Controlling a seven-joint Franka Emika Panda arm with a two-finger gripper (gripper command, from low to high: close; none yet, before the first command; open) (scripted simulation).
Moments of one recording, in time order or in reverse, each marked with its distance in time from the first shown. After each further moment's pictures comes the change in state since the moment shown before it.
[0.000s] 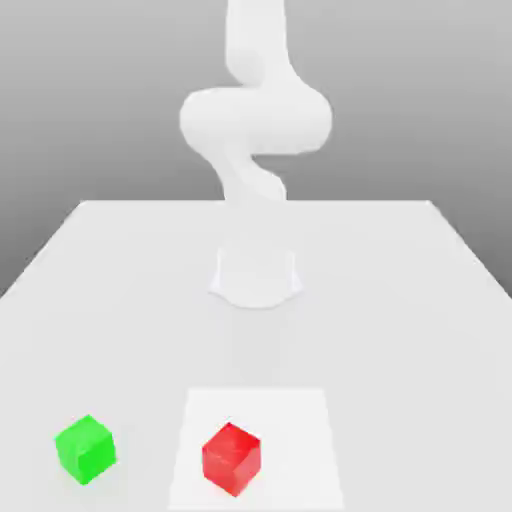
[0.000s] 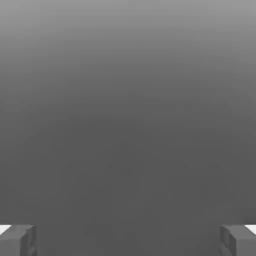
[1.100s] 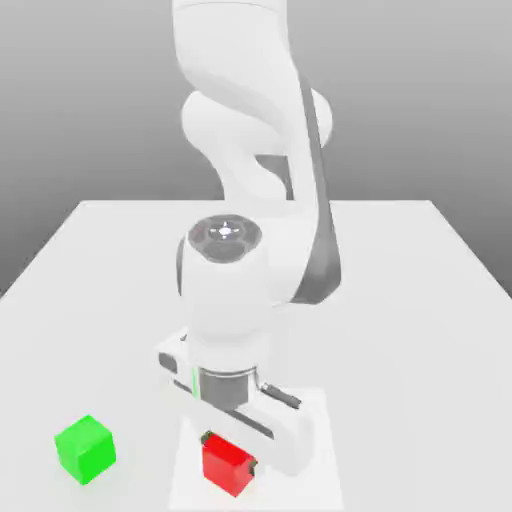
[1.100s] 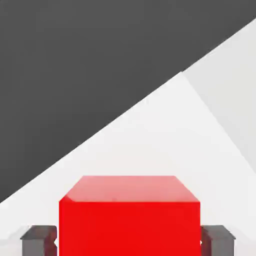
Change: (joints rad) arm -0.139 1.044 0.062 -0.209 -0.094 0.529 0.569
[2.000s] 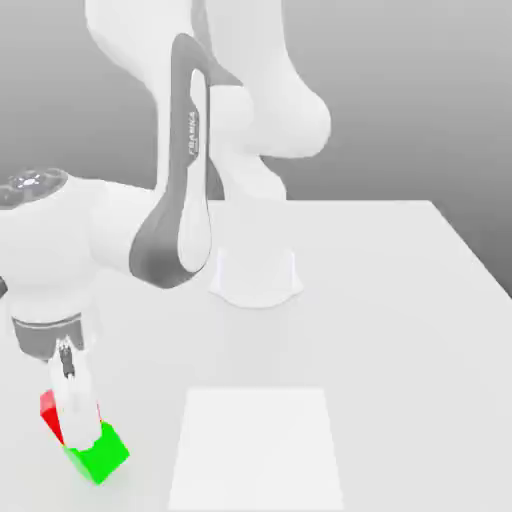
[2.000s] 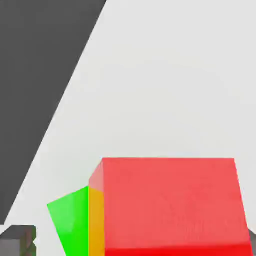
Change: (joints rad) arm -0.226 -0.093 -0.152 0.052 0.144 -0.144 0.004
